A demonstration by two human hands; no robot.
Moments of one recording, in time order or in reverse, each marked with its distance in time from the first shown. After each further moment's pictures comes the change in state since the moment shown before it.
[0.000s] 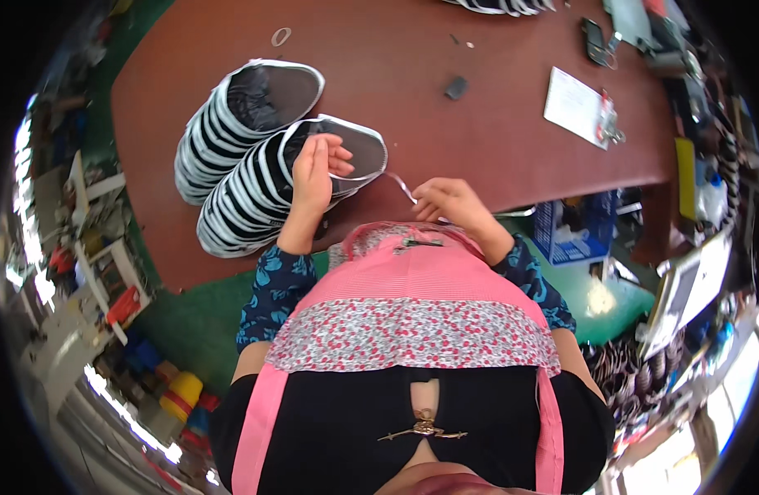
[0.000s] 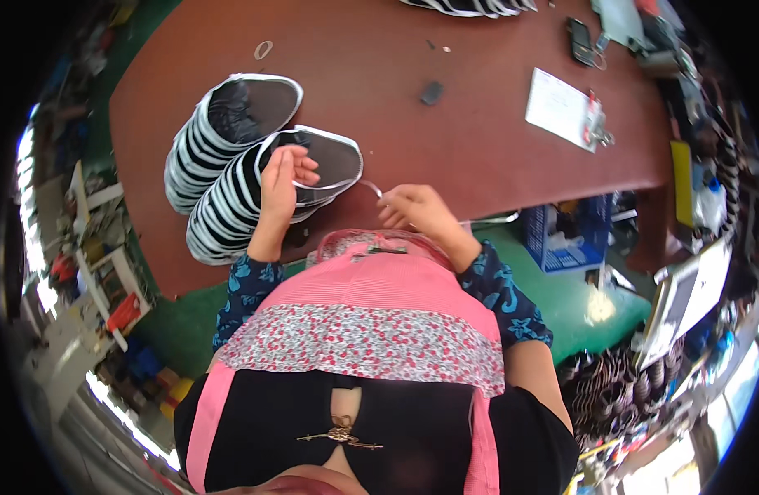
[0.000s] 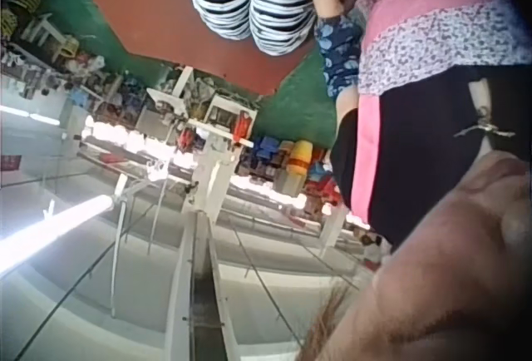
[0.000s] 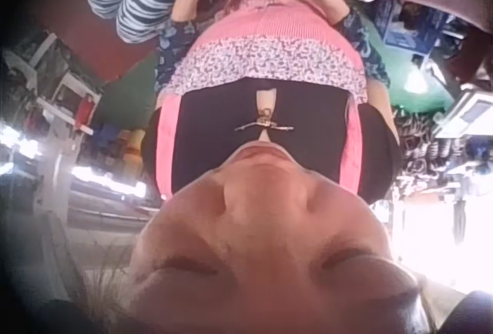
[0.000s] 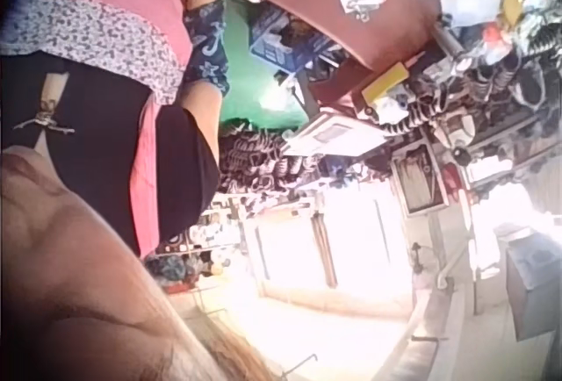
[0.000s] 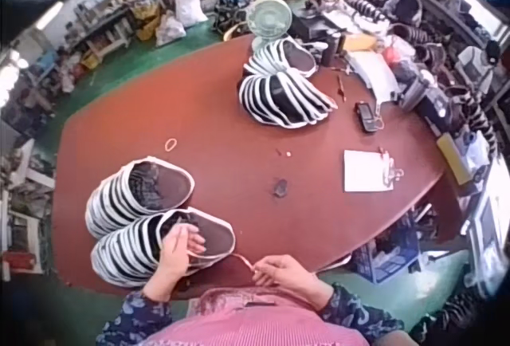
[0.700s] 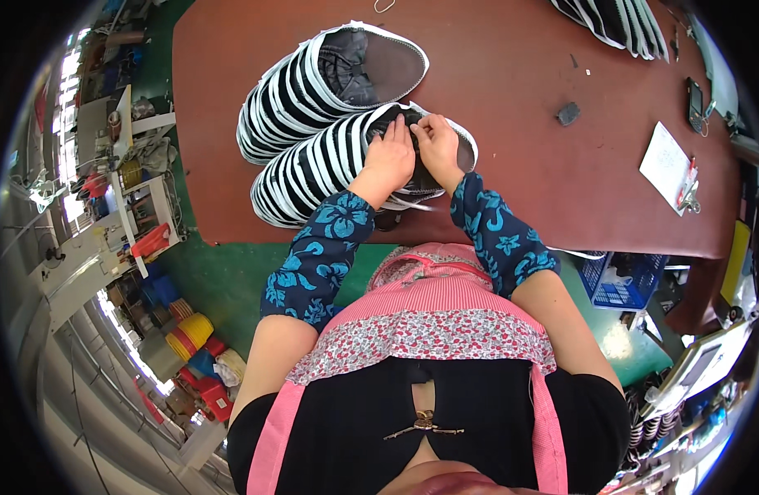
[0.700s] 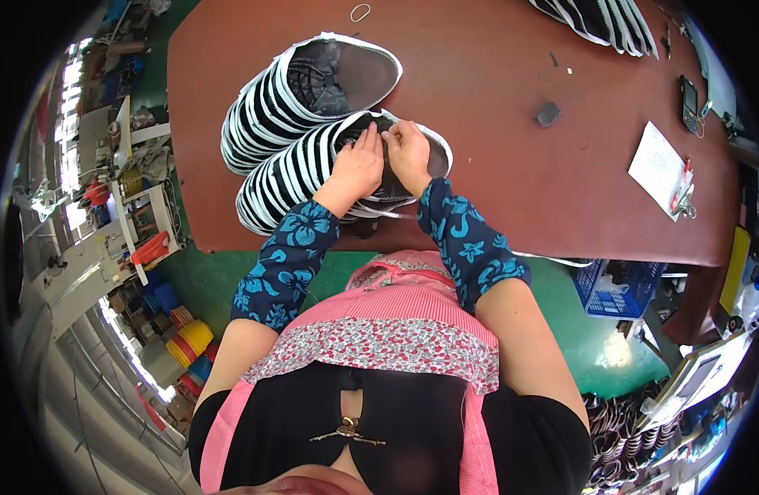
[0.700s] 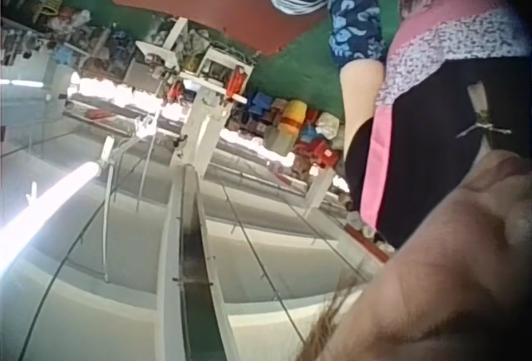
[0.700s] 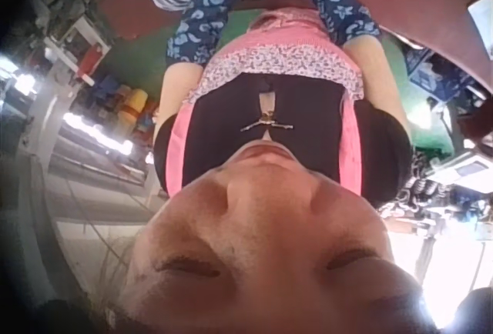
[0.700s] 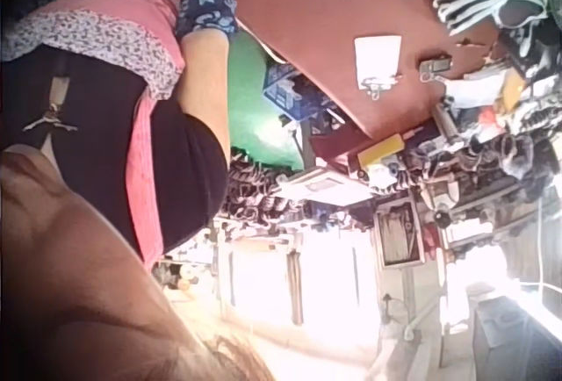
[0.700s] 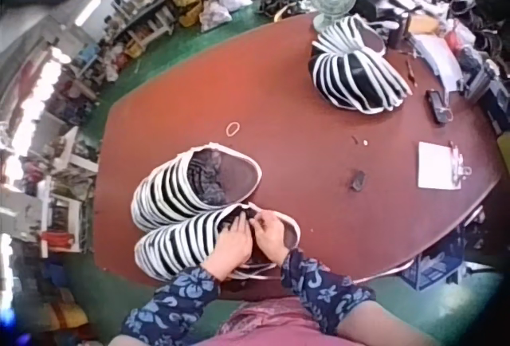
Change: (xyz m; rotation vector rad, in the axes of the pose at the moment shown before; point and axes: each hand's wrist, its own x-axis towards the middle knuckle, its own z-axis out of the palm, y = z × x) left_hand 0.061 -0.105 -0.082 1.776 -0.272 0.254; right_hand 0.302 0.063 0.151 -0.390 0.558 -0.612
